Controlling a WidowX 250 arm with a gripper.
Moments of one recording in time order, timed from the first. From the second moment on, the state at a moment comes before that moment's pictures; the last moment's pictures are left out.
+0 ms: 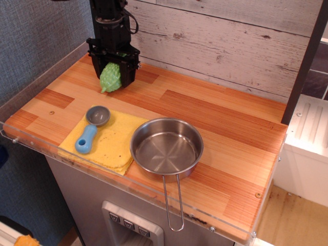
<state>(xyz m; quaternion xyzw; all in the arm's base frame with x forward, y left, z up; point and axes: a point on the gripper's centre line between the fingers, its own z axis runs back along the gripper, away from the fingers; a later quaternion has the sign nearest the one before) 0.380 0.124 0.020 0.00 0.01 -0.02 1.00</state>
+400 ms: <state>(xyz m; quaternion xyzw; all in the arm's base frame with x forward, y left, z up) 0.370 0.126 0.016 -0.01 0.01 0.00 1.00</state>
